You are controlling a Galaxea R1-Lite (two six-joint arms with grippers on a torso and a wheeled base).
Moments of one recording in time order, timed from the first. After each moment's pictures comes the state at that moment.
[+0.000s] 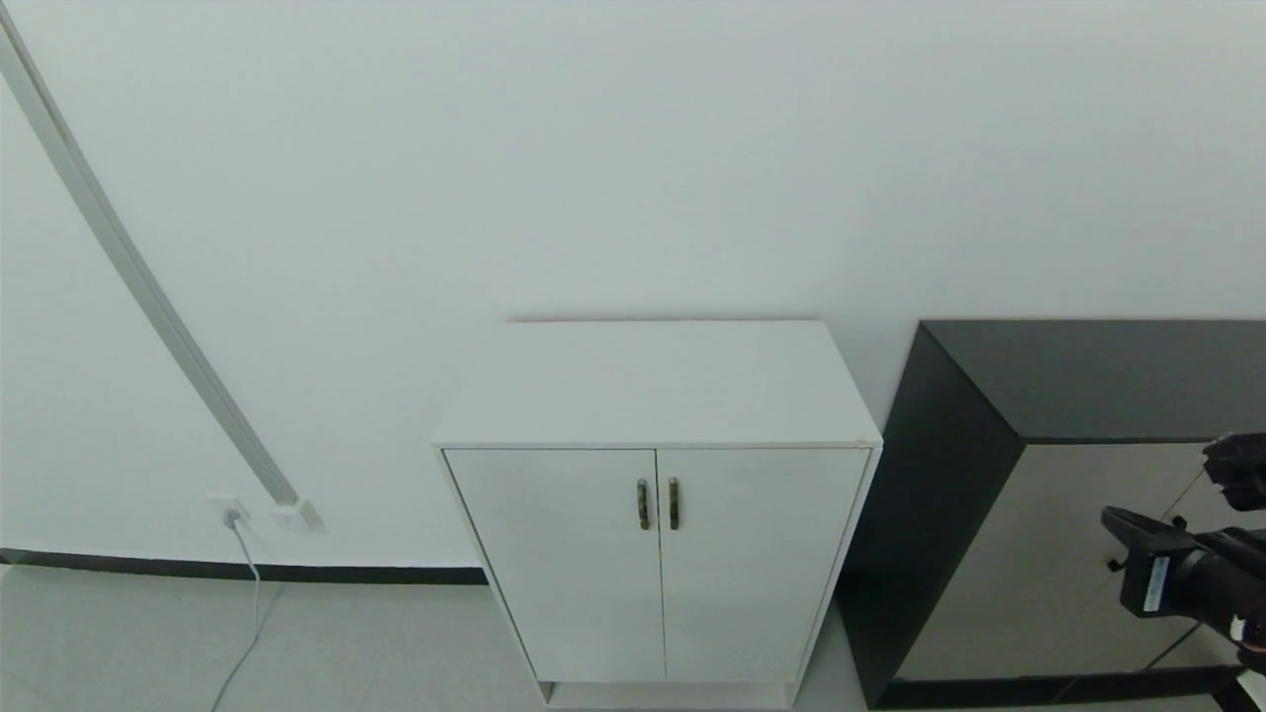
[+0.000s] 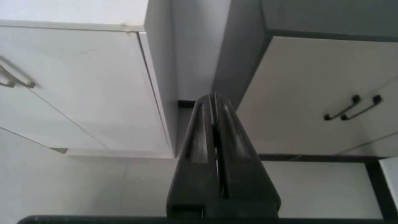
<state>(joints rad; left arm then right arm) 0.00 0.00 0.00 0.00 0.03 -0.09 0.14 1.39 -0.15 -0.98 -0.15 -0.03</state>
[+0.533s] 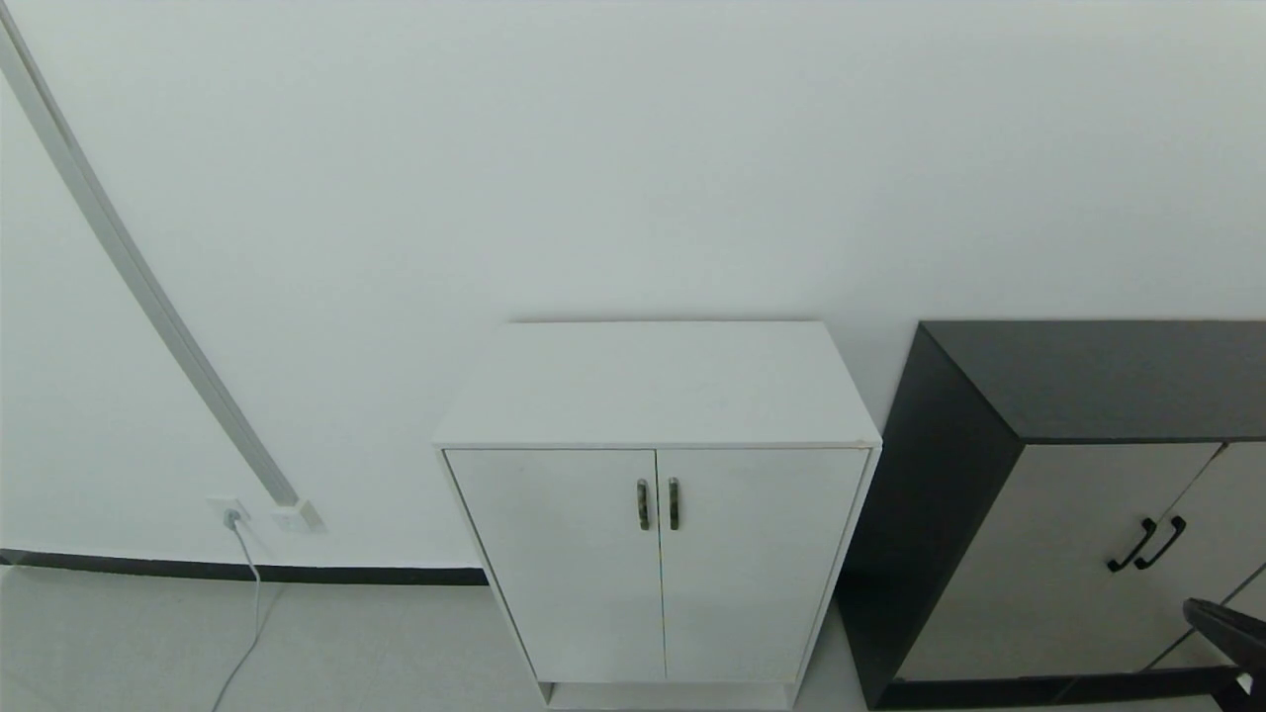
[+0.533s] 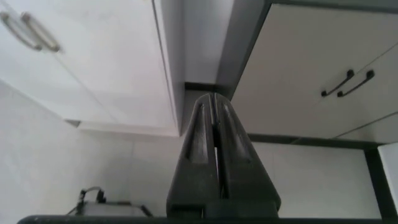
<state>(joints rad) 0.00 0.00 0.00 0.00 0.03 -0.09 0.14 0.93 -0.12 -0.47 -0.08 -0.02</state>
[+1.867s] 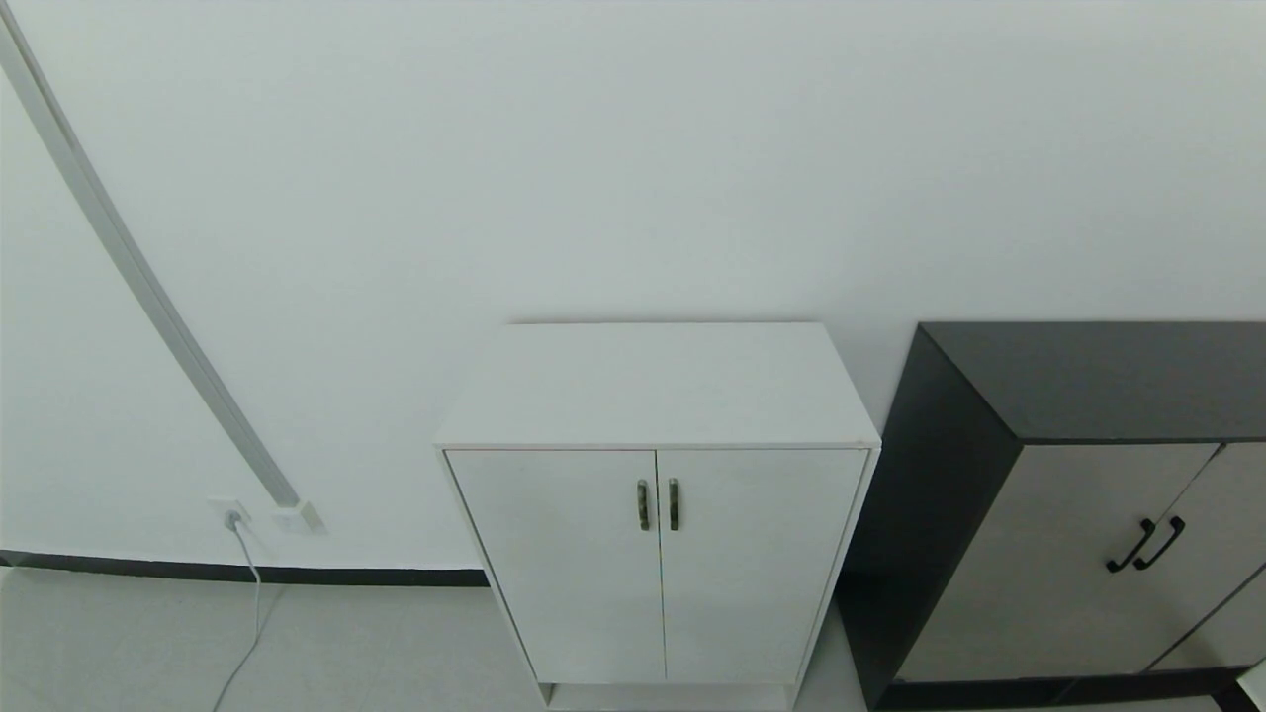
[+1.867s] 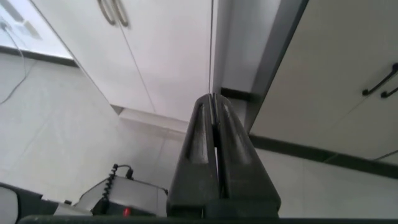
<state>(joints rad) 0.00 0.00 0.00 0.00 0.03 -0.09 0.11 0.24 0.00 0.00 0.08 -0.05</state>
